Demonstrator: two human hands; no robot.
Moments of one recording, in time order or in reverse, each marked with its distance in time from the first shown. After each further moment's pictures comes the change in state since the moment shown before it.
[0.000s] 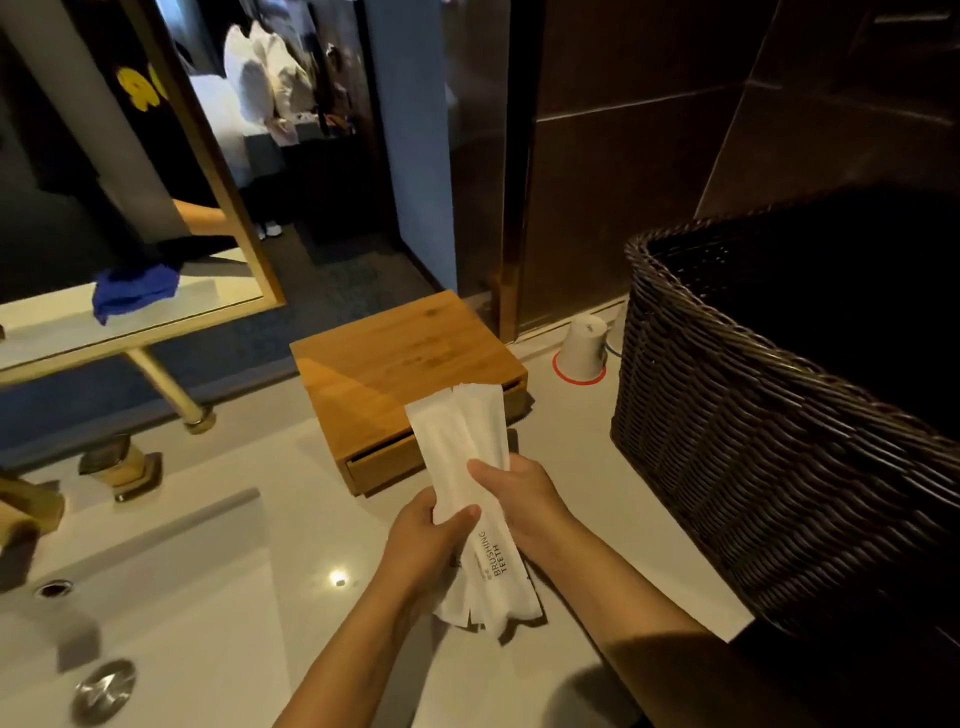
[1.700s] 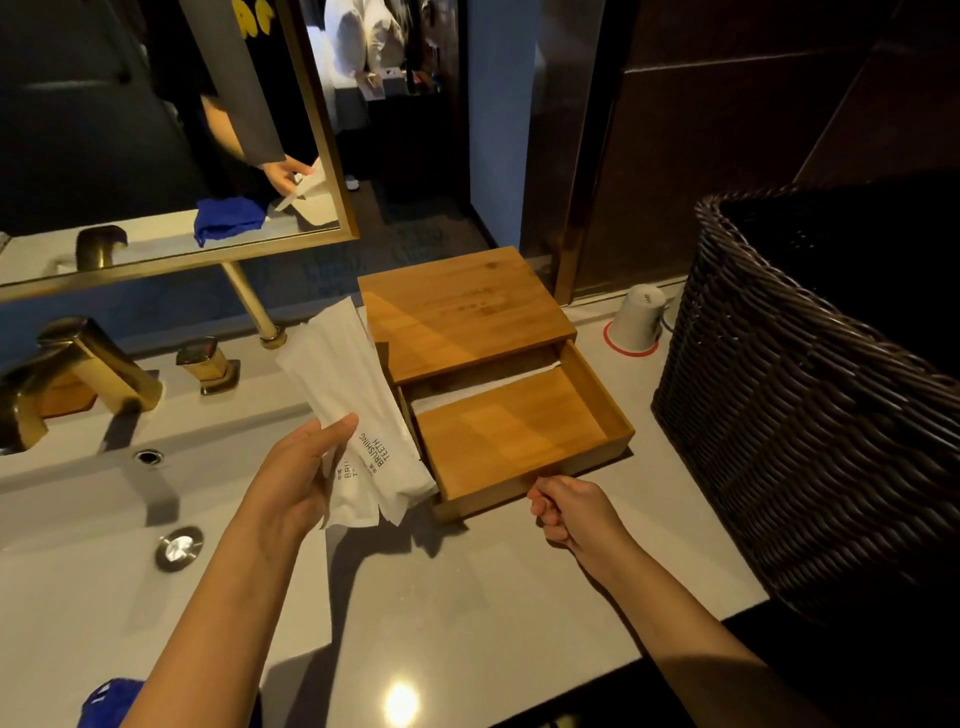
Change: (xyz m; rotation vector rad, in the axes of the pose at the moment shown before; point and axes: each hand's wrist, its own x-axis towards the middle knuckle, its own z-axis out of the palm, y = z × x) left_hand -0.046 0.015 -0.100 -0.379 0.316 0.023; right_hand -0.026 0.056 -0.039 0.036 -0.077 0.105
